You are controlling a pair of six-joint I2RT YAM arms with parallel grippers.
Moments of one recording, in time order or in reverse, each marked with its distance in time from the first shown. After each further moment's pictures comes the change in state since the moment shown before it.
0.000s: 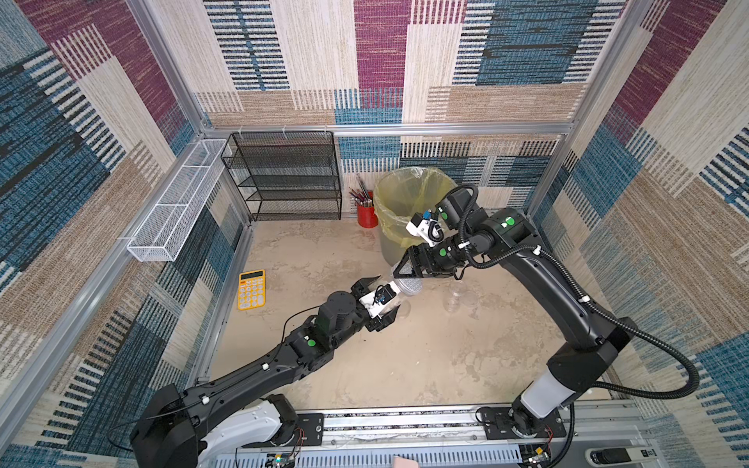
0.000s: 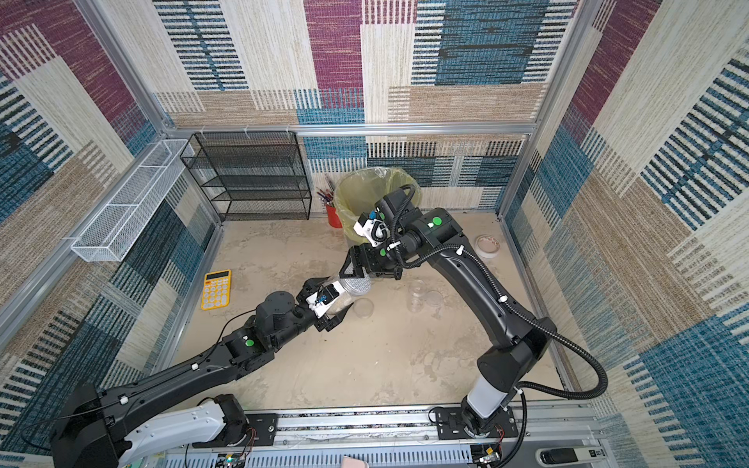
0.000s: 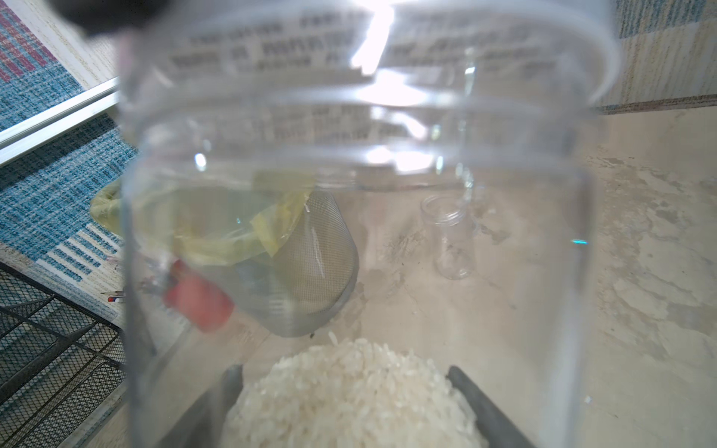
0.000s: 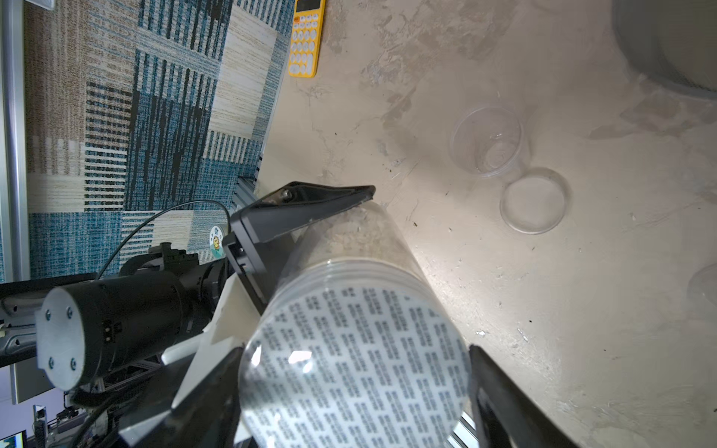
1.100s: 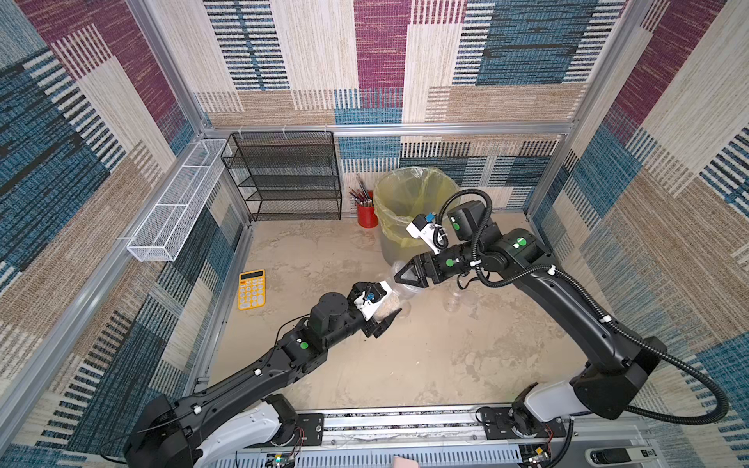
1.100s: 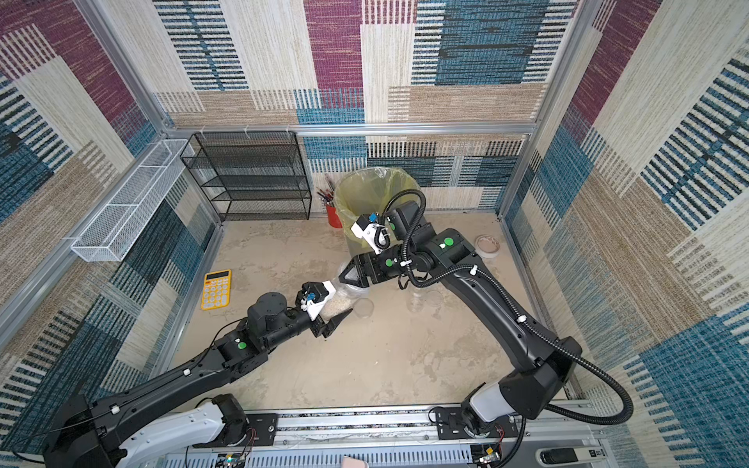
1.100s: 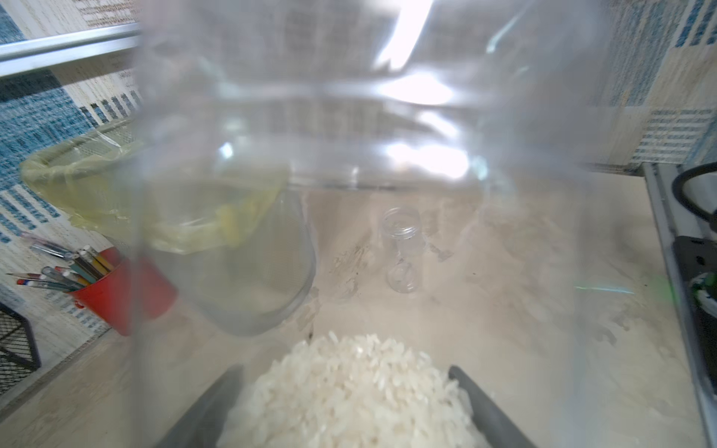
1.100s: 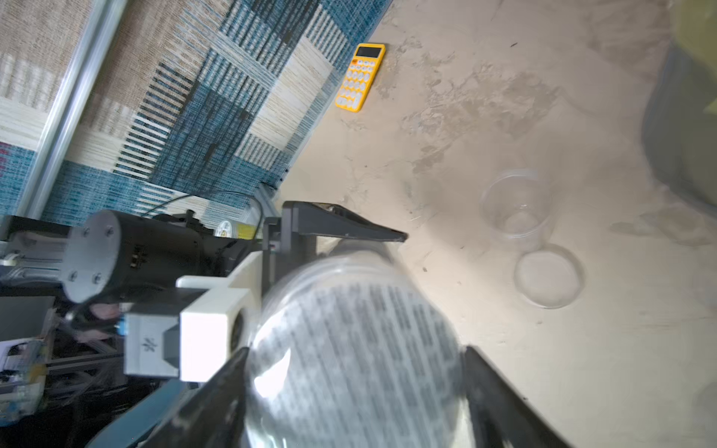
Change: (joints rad) left arm 0.044 -0.058 -0.026 -0.016 0.179 -0.180; right arm 0.008 -0.163 -0.242 0.285 -0.056 -0.143
